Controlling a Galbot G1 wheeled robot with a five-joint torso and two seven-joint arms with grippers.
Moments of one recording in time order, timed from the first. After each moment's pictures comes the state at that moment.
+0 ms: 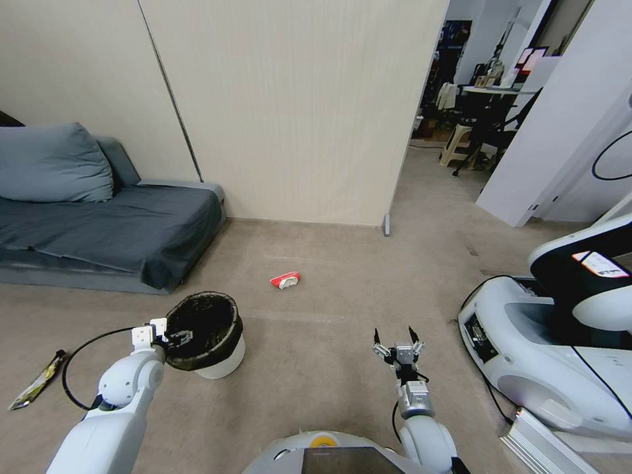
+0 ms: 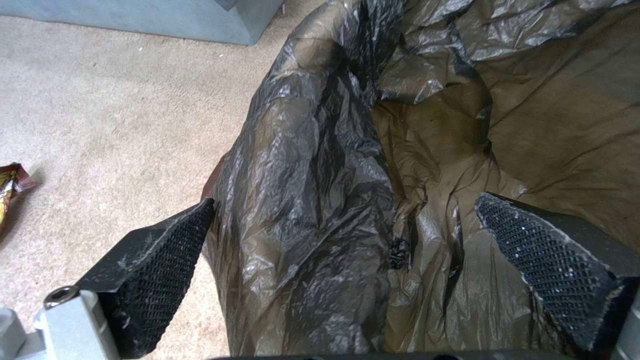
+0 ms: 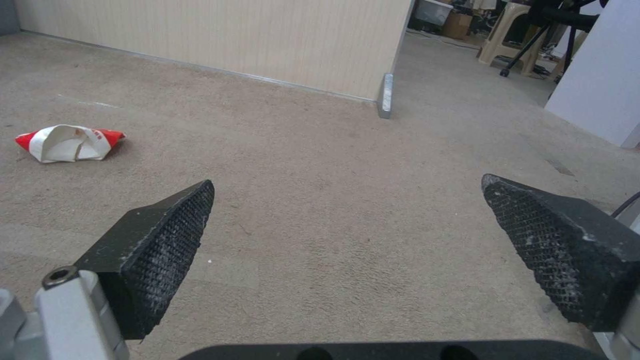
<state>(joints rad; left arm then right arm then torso) 1.41 -1.08 -0.80 -1.86 -0.54 0.74 -0.27 -1.68 1.50 0.49 1.96 -0.15 0.07 0.14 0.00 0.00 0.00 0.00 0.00</state>
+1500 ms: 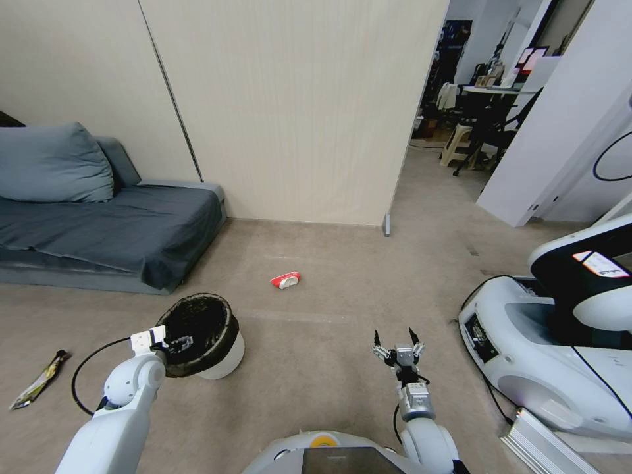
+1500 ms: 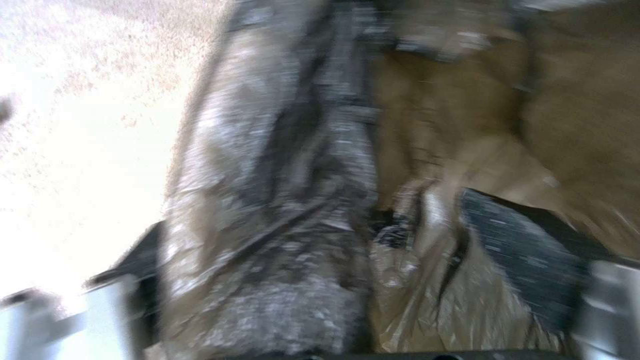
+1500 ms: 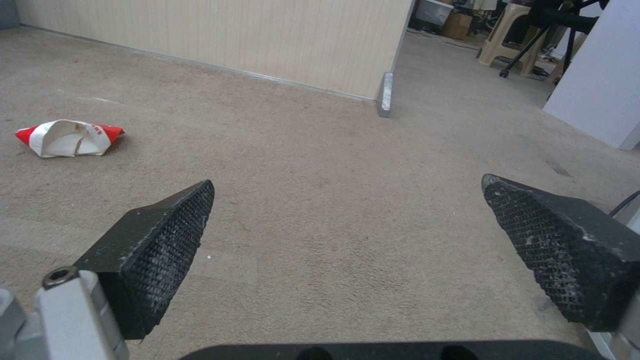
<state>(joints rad) 1.39 -1.10 -0.80 -1.78 -0.64 0.74 -0.33 -1.69 1.50 0.49 1.97 -0.16 0.07 0.14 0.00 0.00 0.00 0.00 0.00</state>
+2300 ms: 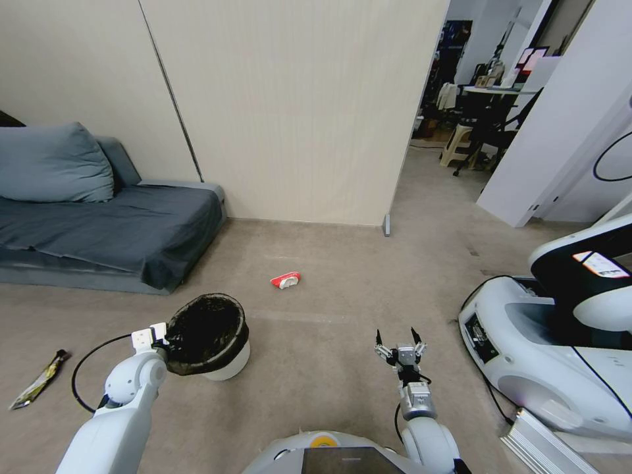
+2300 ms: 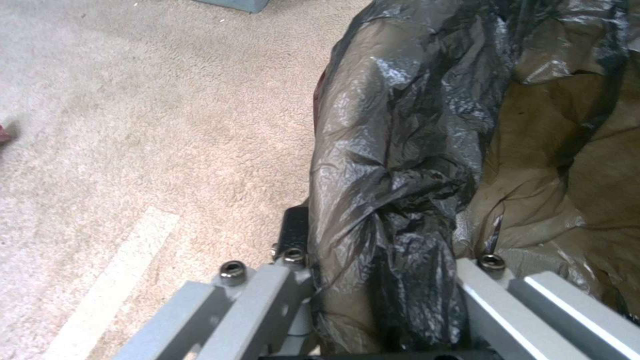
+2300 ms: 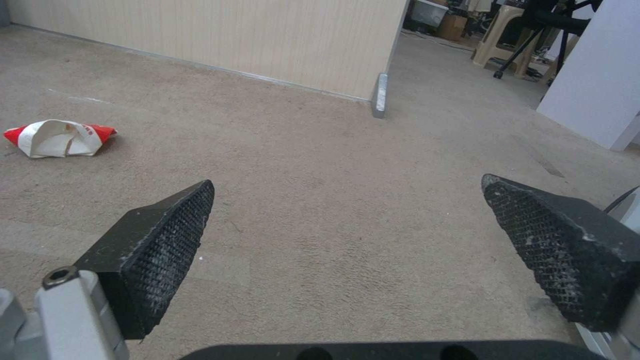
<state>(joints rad) 1.38 -1.10 -0.80 -1.80 -0.61 0.74 -0.33 -1.69 1.50 0.50 1.96 -0.16 0.07 0.15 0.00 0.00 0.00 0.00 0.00</state>
